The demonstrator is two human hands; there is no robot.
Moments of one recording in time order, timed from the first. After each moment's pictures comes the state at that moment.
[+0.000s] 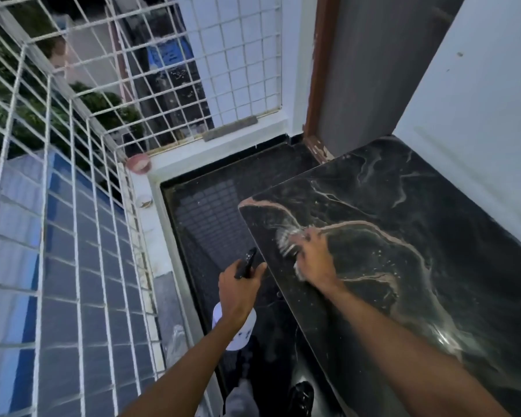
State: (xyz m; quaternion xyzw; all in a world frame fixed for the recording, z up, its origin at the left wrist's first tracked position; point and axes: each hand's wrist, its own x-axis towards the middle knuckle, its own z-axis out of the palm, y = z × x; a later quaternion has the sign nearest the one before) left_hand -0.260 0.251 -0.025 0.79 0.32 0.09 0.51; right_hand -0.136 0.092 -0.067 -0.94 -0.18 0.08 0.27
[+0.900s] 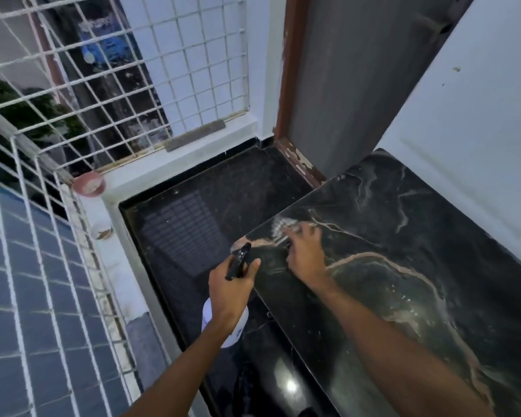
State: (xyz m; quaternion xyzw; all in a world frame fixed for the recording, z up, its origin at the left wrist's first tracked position) left_hand -0.130 0.335 -0.025 0.77 0.25 0.05 0.58; right_hand -0.022 0.163 -0.080 -0.98 -0.08 0.04 0.19
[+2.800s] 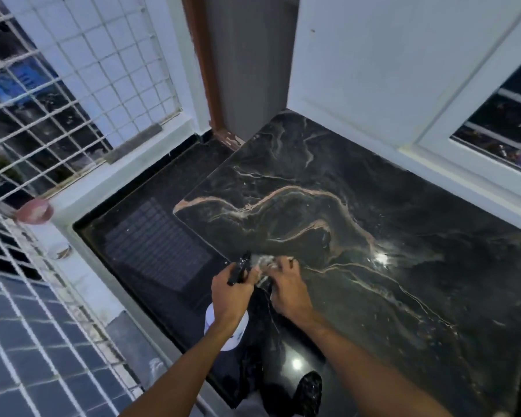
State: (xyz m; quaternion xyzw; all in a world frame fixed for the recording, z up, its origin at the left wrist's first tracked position) left_hand -0.293 0.214 -0.020 0.81 0.16 -0.06 0.57; right_hand -0.298 0.062 -0.066 -0.97 0.00 0.05 0.23
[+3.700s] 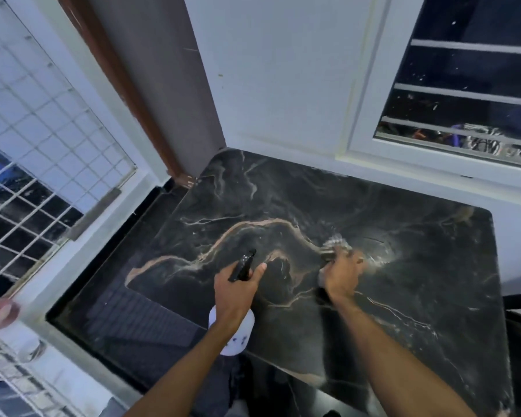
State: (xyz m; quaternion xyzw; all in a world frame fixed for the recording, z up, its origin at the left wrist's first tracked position) left_hand -0.214 0.093 0.033 0.83 0.03 -0.07 0.55; right_hand -0.246 -0.131 -0.063 -0.85 0.44 -0.08 0.28
